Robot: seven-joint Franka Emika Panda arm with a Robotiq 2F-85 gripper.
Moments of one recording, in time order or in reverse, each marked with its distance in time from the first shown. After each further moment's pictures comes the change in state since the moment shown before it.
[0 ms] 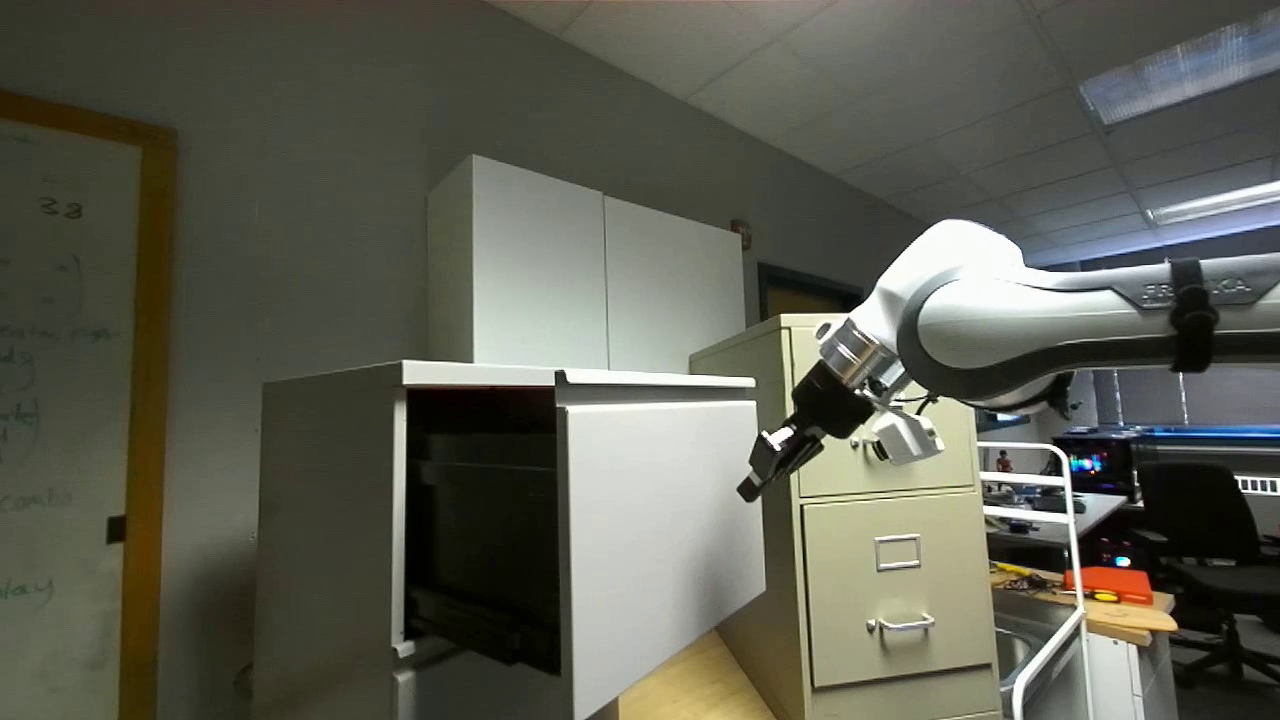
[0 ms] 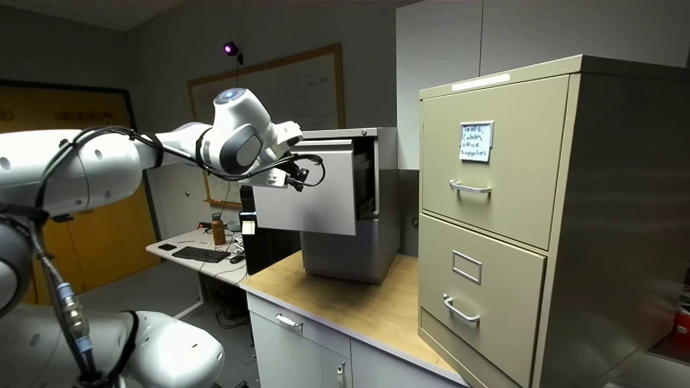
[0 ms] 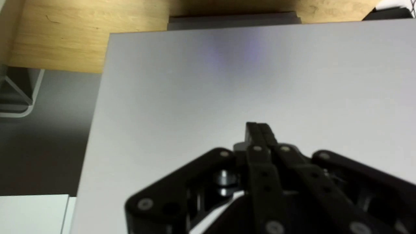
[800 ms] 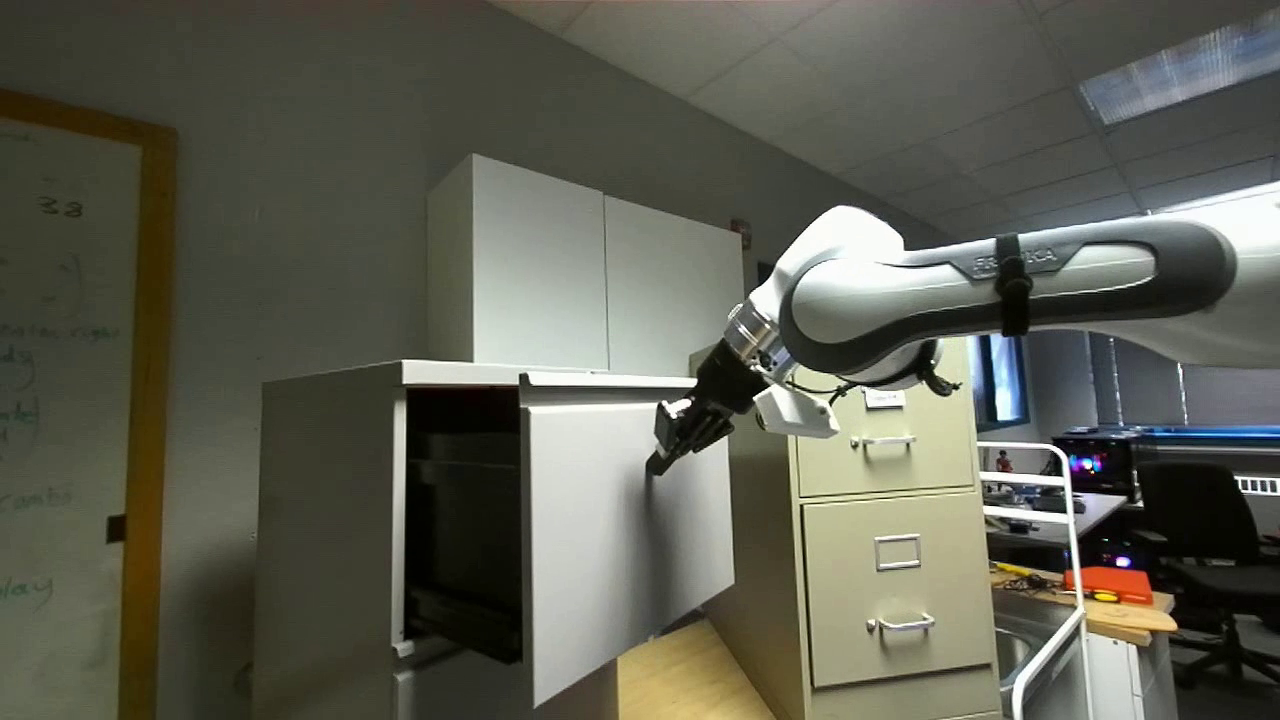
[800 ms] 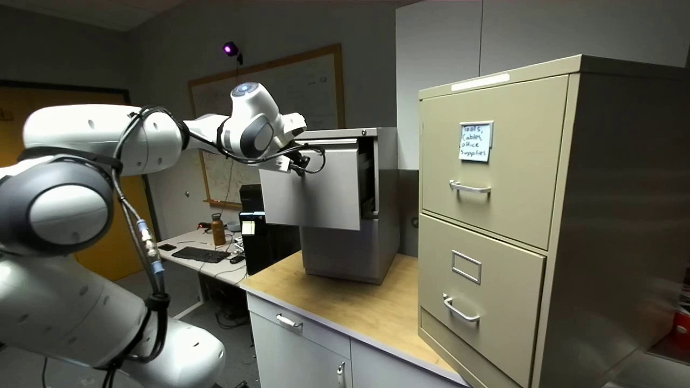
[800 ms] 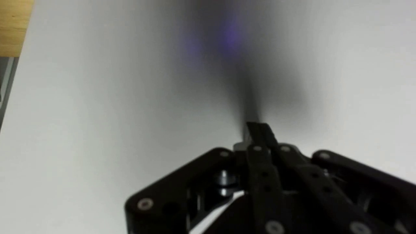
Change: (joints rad) arm 0.031 0.289 0.075 0.238 0.039 0.077 0.132
